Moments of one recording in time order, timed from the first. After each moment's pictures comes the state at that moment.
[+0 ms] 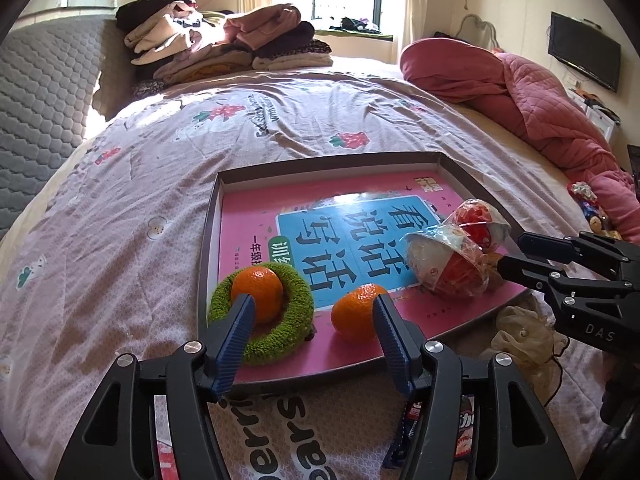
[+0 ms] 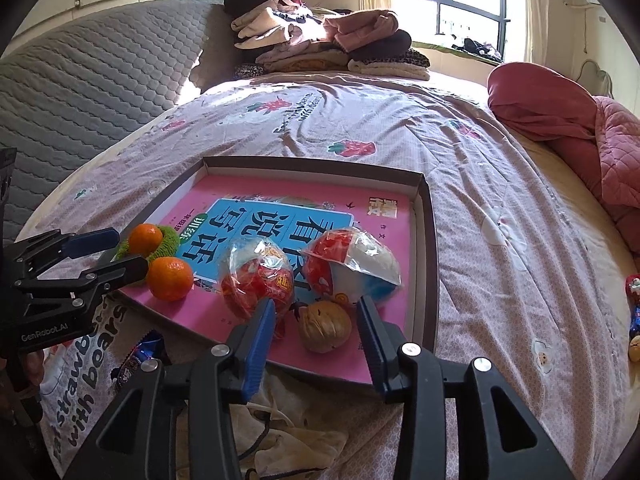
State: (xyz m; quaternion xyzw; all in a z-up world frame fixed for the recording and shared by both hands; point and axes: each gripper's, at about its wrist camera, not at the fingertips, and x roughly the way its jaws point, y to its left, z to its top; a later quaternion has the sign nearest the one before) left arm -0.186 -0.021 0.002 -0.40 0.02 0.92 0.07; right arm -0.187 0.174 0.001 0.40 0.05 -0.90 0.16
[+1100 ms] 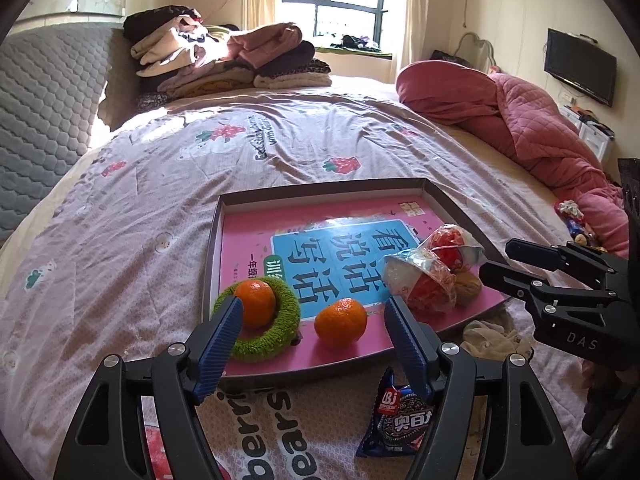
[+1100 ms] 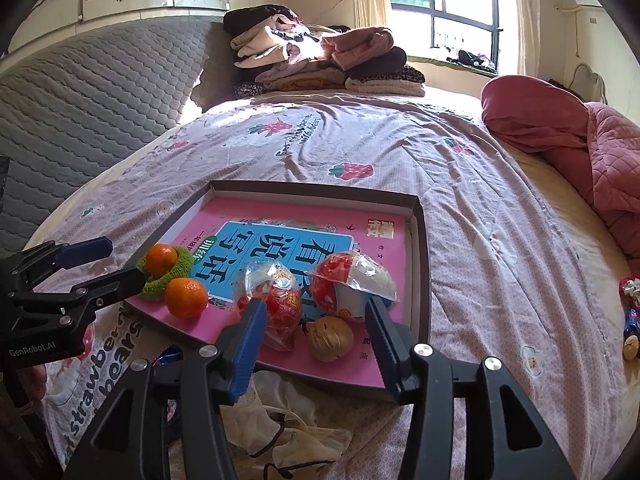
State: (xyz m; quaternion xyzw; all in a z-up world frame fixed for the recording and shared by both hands) left arm -0.165 -0.018 0.031 -0.37 0.00 0.93 0.08; right arm -0.175 0.176 0.024 0.37 0.04 -0.91 0.16
